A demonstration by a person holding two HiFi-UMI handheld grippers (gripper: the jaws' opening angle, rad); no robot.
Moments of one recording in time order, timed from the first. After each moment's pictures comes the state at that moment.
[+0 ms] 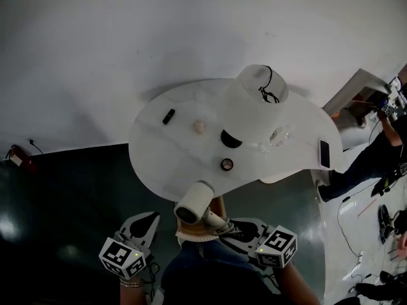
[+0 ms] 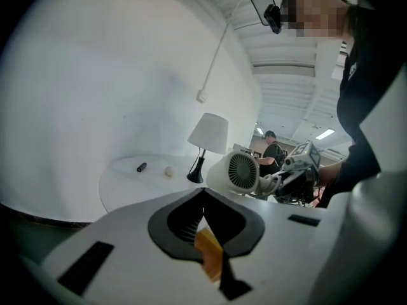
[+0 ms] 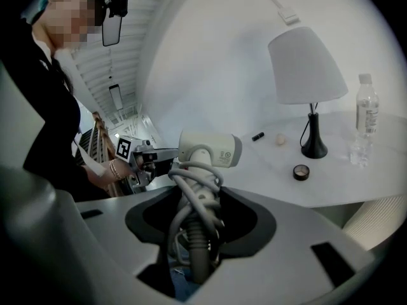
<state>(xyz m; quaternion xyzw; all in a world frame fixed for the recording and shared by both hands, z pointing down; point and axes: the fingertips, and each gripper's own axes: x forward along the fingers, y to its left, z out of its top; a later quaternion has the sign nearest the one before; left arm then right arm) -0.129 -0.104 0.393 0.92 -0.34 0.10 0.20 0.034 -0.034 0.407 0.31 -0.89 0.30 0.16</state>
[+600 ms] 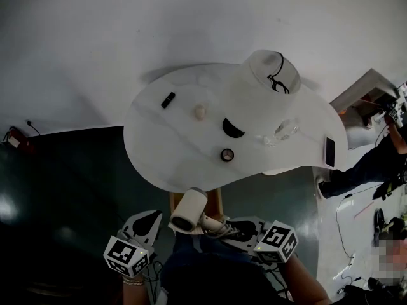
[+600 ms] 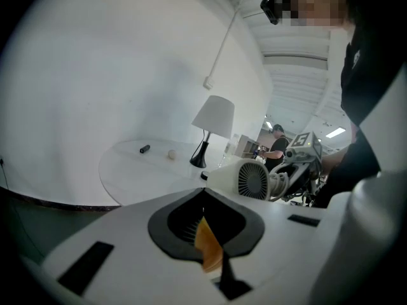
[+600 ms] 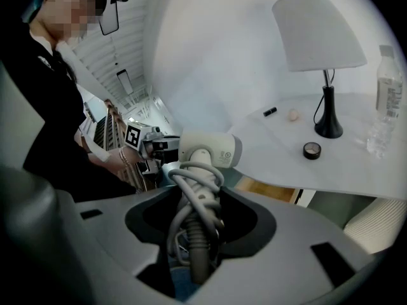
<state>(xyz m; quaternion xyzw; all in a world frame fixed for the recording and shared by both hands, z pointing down) -0.106 -0.088 0.437 0.90 -0.36 0.13 0.23 0.048 -0.014 0.445 0.21 -0.89 0.32 0.24</state>
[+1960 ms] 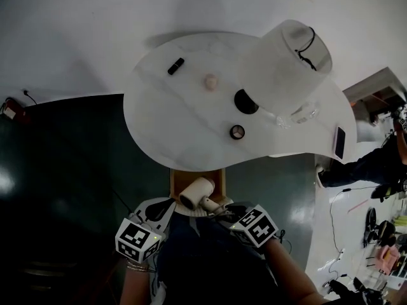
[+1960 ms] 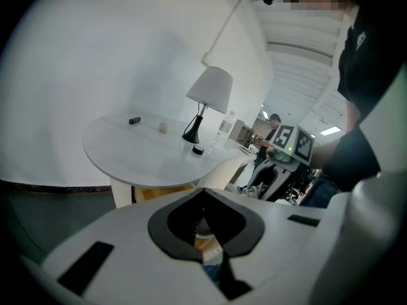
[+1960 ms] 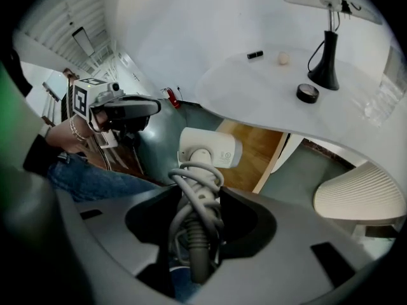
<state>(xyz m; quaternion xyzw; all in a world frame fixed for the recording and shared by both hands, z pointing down) -0.073 -0.055 0.507 0.89 -0.31 0.18 0.28 0.057 0.007 0.560 0.23 -0.77 0.38 0.45</state>
